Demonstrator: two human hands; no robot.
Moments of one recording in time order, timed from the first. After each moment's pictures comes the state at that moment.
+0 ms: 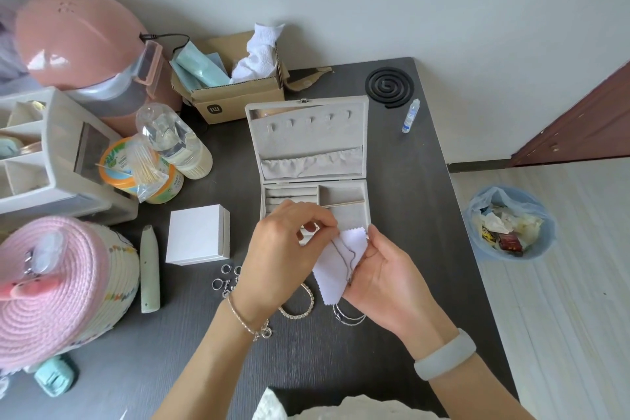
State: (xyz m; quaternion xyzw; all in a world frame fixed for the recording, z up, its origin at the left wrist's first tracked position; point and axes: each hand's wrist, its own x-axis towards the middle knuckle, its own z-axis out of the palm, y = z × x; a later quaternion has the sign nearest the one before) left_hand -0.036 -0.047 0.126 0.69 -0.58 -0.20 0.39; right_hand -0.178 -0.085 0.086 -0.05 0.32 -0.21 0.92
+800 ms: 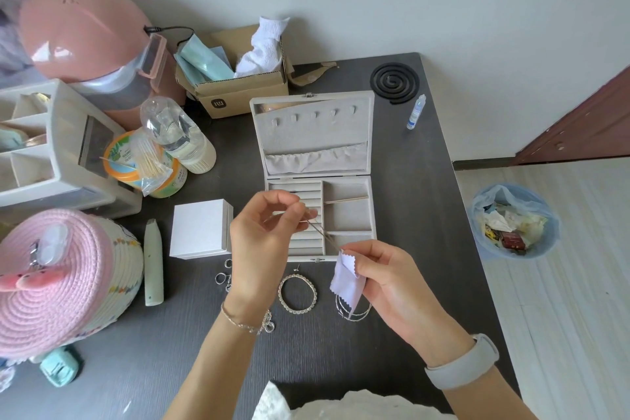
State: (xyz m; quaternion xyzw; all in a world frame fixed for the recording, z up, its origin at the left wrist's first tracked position) left_hand -0.035 -0.039 0.127 0.67 -0.26 -0.35 0.60; right_hand -0.179 -0.074 0.095 -0.30 0.45 -0.23 0.81
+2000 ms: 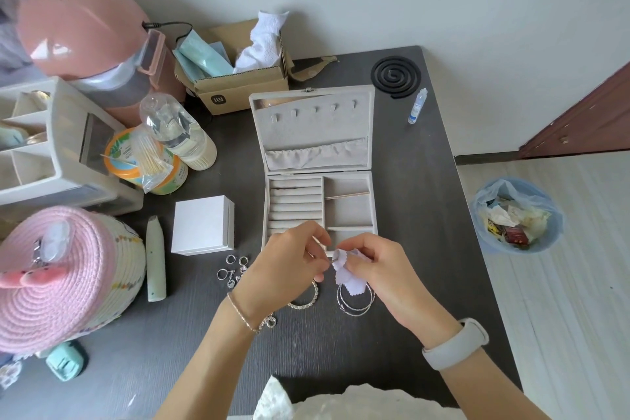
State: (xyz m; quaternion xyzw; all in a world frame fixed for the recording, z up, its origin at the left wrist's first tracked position) left_hand -0.033 -0.032 0.115 0.73 -0.49 -0.44 0.19; right_hand -0.178 -0.078 0.073 -0.51 0.48 -0.16 0.69
